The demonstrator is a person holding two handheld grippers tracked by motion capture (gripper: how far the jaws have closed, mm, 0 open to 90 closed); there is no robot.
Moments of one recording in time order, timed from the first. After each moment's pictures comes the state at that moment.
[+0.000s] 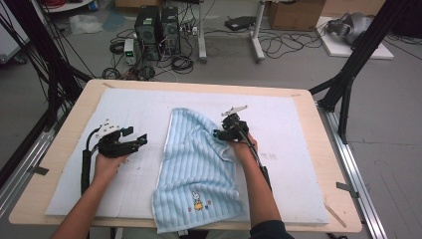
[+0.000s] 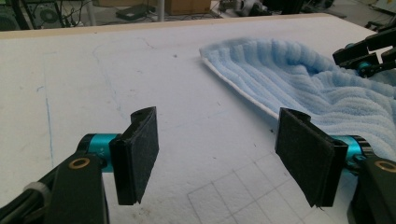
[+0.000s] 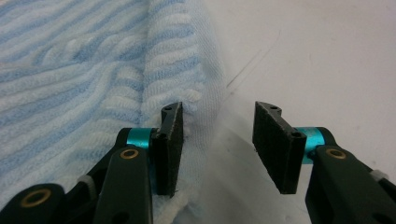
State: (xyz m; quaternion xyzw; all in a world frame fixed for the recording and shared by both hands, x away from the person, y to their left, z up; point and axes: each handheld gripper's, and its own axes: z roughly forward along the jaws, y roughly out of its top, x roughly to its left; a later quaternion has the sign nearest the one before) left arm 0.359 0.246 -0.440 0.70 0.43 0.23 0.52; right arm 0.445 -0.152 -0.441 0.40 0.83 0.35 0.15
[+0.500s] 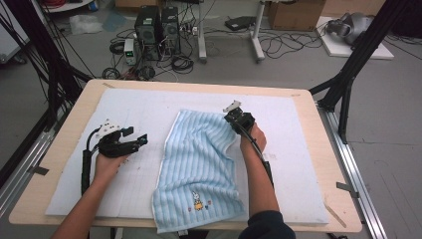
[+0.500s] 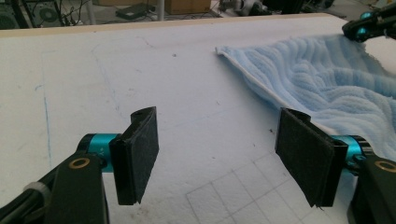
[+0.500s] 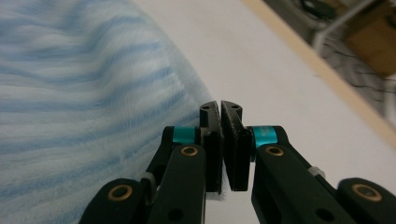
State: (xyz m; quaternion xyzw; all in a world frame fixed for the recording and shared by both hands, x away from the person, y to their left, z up) left arm 0.359 0.244 -0.440 0.70 0.43 0.22 0.52; right arm 0.453 -0.158 -0.417 0.35 0.83 0.20 0.37
